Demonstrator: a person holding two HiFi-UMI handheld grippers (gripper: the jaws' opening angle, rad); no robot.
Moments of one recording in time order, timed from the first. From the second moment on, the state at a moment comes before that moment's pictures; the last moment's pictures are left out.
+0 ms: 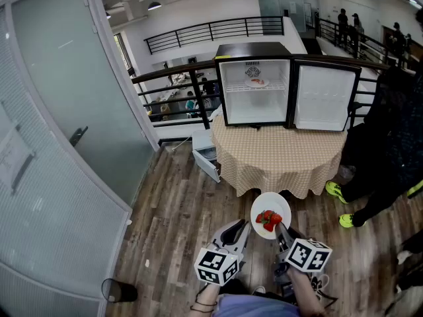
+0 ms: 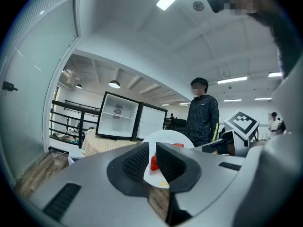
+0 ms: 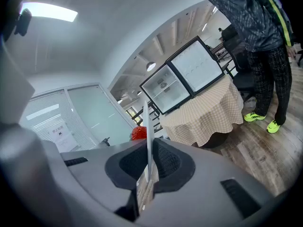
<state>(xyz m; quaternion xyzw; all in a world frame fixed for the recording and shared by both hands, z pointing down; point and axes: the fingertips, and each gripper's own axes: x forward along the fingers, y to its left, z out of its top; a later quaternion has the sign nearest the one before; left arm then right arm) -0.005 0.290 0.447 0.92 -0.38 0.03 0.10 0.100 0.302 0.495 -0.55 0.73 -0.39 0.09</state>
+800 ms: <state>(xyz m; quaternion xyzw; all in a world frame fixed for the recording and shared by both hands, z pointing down) -0.001 0.242 0.454 0.92 -0.37 0.02 0.11 0.113 0.253 0.515 -0.56 0.70 -0.43 0.13</state>
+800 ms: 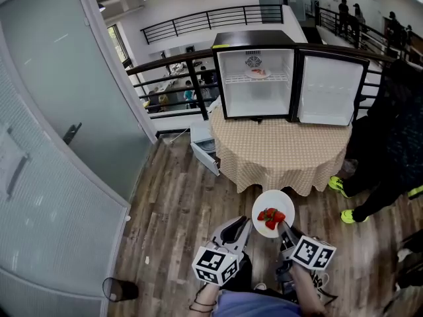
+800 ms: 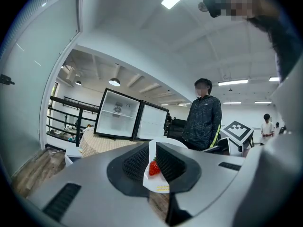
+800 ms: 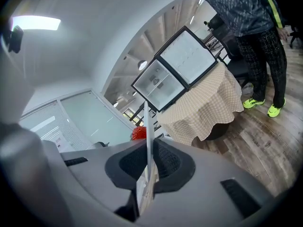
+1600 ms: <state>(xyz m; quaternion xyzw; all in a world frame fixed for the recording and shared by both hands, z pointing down) -0.048 -0.037 0.451 0.93 -0.35 0.04 0.10 0.076 -0.003 0.529 -0.57 0.67 -0.46 0.13</state>
